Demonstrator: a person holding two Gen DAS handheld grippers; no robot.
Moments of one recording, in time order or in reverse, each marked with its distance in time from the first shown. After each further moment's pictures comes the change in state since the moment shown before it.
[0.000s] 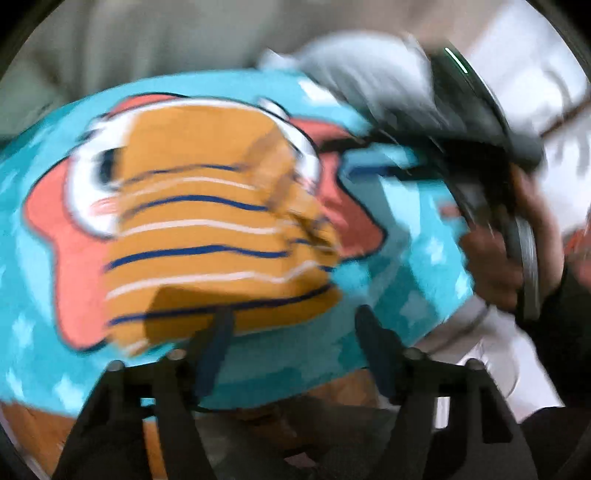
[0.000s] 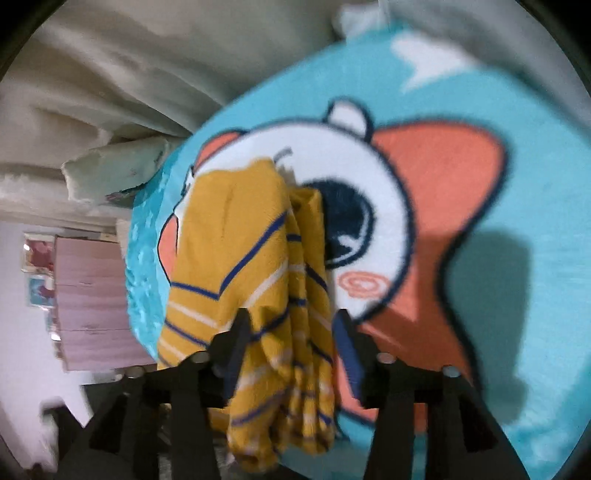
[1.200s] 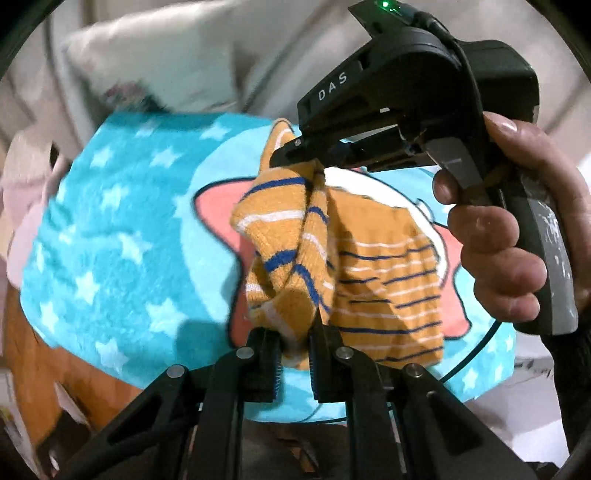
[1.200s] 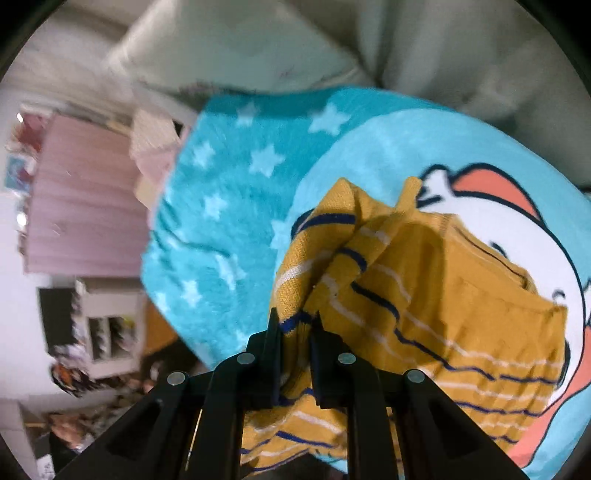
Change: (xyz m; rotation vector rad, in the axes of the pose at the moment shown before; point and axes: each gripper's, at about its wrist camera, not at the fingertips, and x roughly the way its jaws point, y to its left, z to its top) left arm -0.109 0.113 0.019 -0.265 -0.162 0.234; right arm 0.149 0.292 0.064 -0.325 0.267 -0.021
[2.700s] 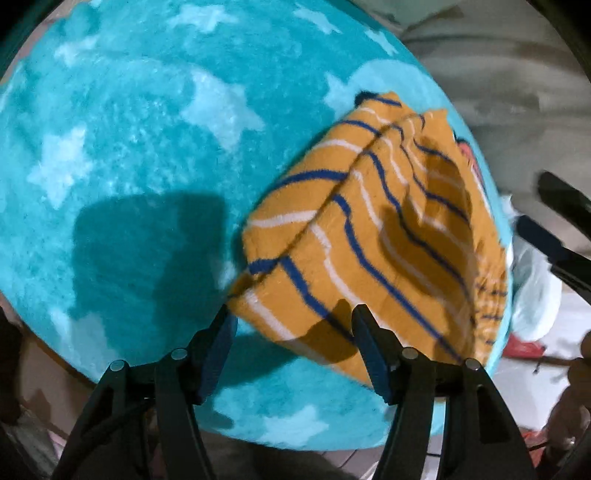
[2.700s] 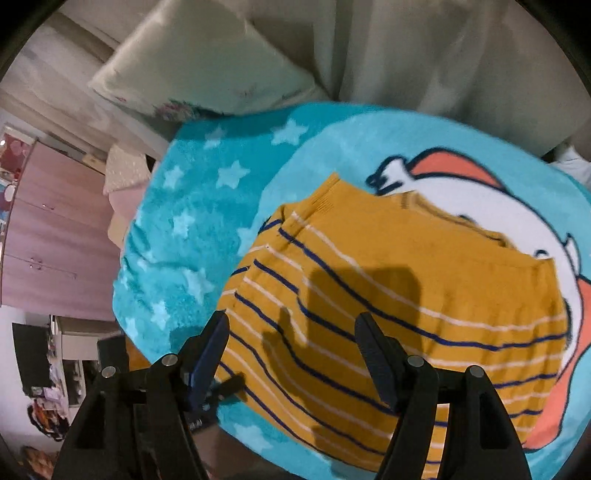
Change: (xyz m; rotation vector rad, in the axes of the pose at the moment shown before) left arm 0.153 0.207 -0.036 -0.472 0.225 -0.165; right arm 0.047 0.018 -0.030 0.038 -0.114 -0.198
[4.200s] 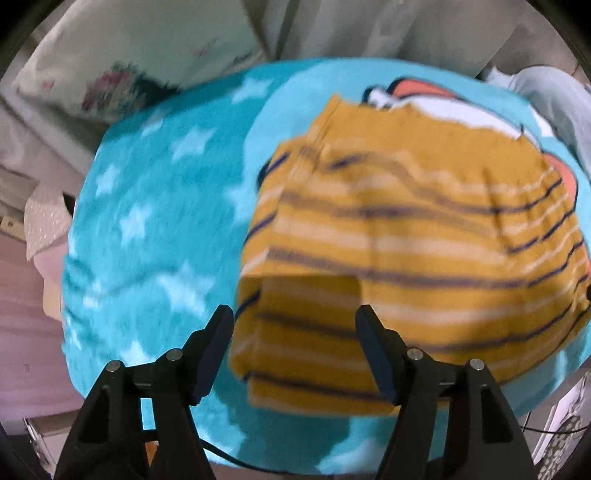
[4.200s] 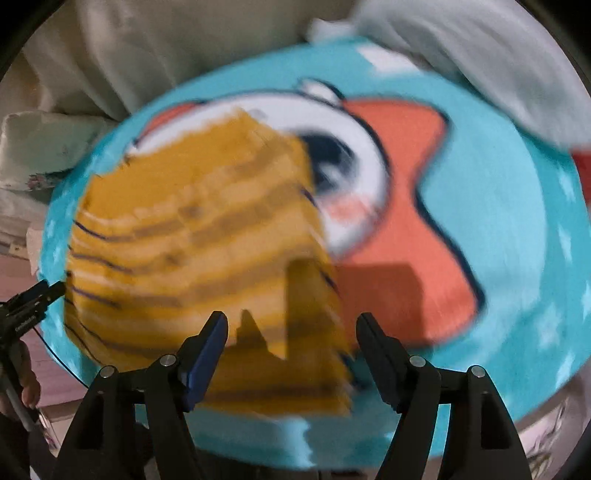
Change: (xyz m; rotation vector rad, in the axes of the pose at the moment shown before) left arm 0.004 -0.115 0.010 0.654 -0.123 0.502; right arm -0.080 -0.231 -0.200 0.417 -0.087 -0.236
